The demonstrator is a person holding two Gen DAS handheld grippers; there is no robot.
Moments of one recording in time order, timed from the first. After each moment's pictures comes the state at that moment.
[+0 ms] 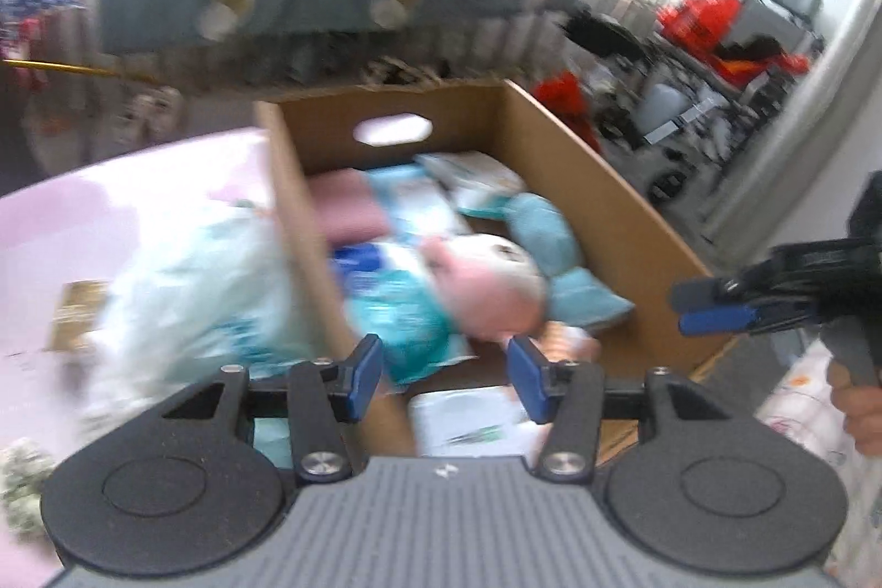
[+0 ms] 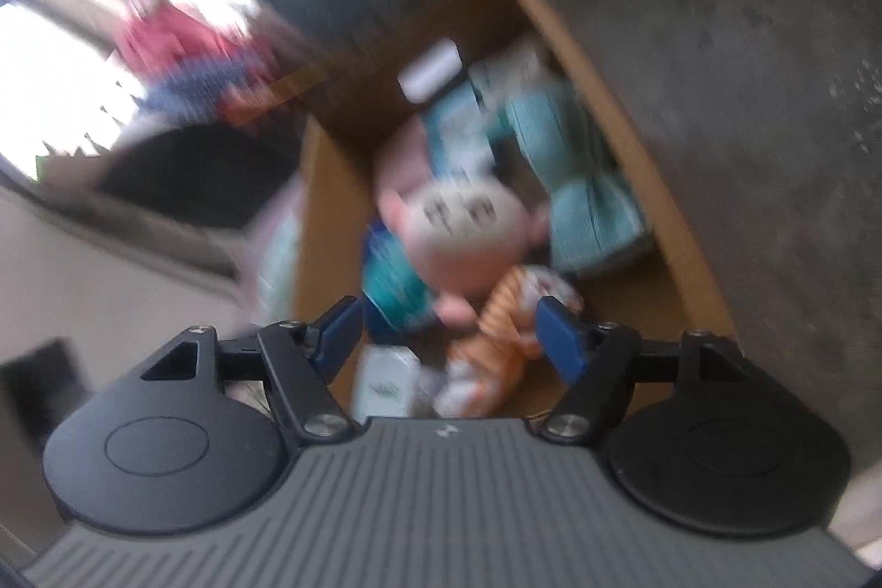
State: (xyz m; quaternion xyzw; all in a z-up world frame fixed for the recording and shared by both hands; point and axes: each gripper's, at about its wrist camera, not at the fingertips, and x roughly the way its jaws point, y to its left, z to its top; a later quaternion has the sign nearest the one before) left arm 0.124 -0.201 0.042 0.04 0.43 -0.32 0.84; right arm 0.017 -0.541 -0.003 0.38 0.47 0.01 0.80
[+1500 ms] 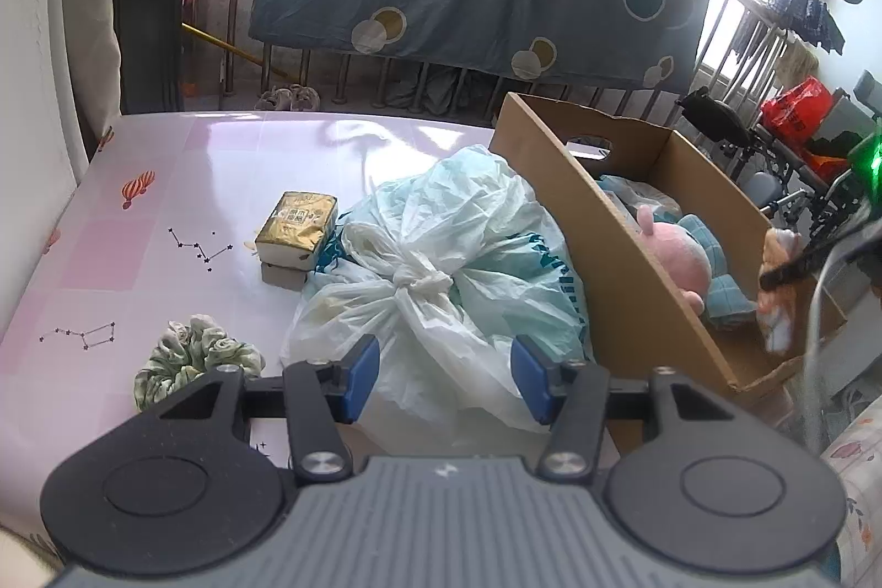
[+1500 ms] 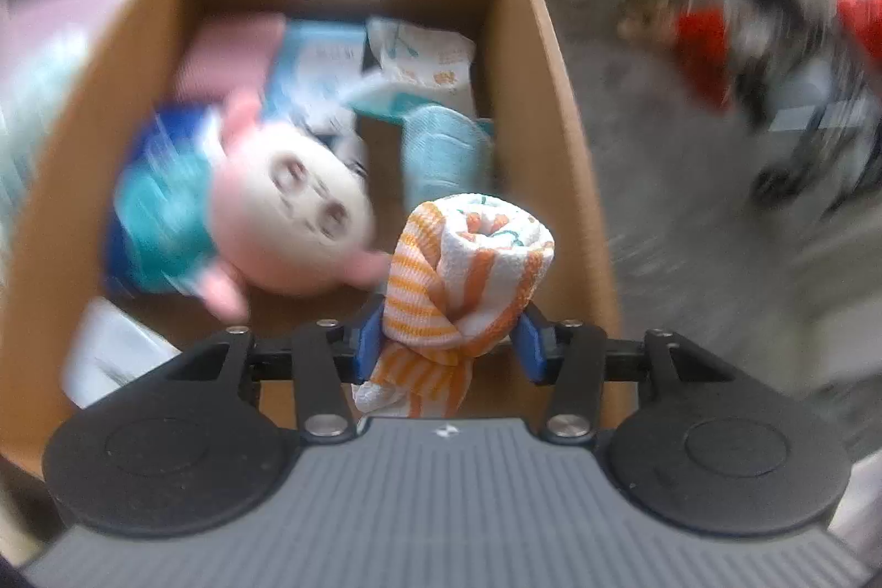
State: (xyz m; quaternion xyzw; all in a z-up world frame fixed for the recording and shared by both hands) left arm 0.099 -0.041 -0.002 -0.03 0.40 -0.22 0.89; right arm 0.100 -0.452 -0.002 -0.10 0.59 -0.13 0.79
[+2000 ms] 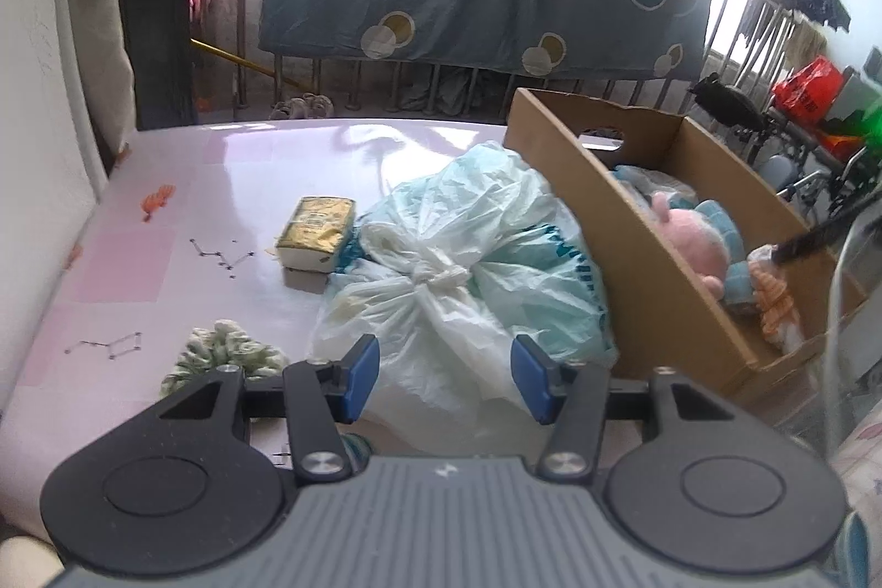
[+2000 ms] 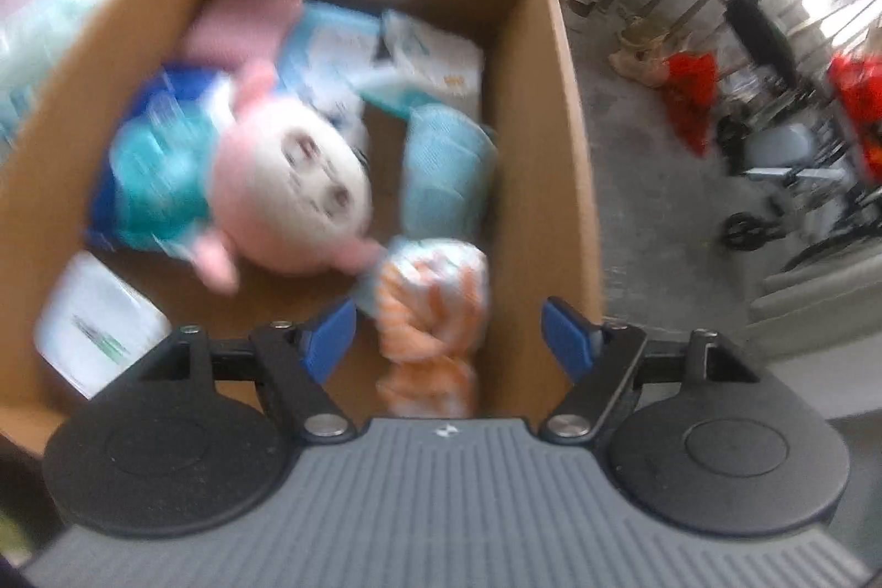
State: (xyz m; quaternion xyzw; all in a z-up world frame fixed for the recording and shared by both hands) left arm 0.092 -0.041 -0.003 0.01 0.39 -0.20 0.90; right arm 0.099 -0.432 0.020 -0.04 0.55 -0.11 0.83
